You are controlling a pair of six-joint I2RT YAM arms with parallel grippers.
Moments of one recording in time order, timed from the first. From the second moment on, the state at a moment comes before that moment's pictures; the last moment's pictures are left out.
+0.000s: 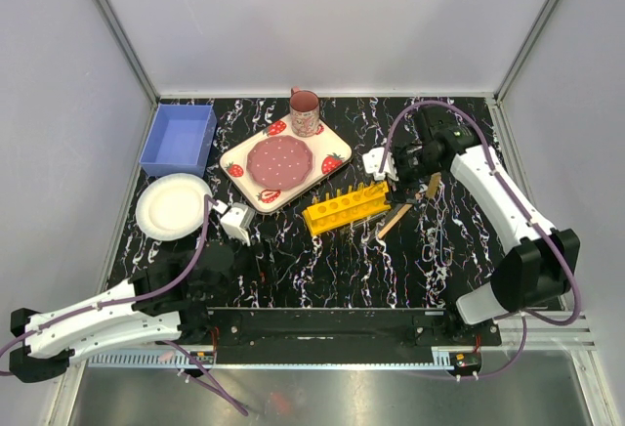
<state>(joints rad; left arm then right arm) -1.20 0.49 0.57 -0.54 -0.40 -0.71 0.31 1.47 1.41 -1.10 -0.68 -1.41</state>
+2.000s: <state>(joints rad) -1.20 0.48 0.55 -0.55 -0.40 -0.71 0.31 1.52 1.42 -1.04 -0.71 -1.36</state>
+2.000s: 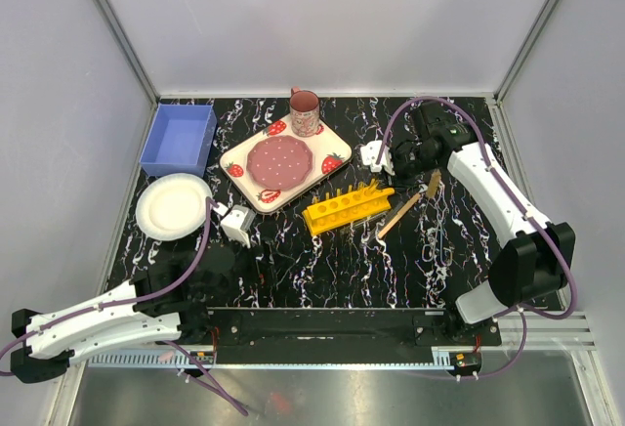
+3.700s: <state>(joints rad) -1.20 0.47 0.55 -0.55 -0.40 -0.72 0.32 1.75 1.68 -1.11 -0.64 -0.97</state>
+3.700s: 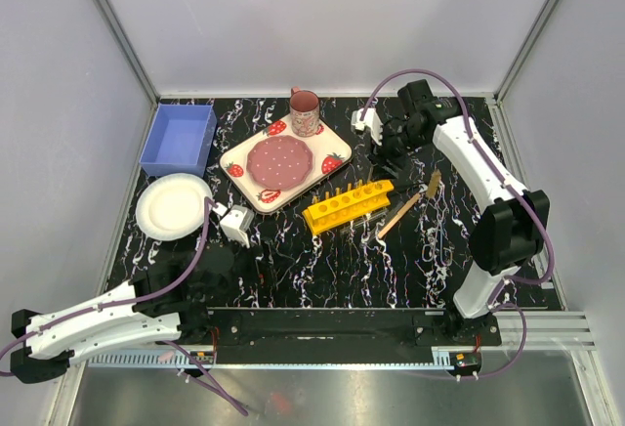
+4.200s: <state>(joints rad) -1.20 0.53 0.56 -0.55 -0.38 -0.72 0.31 1.55 1.65 -1.02 -0.60 -0.77</state>
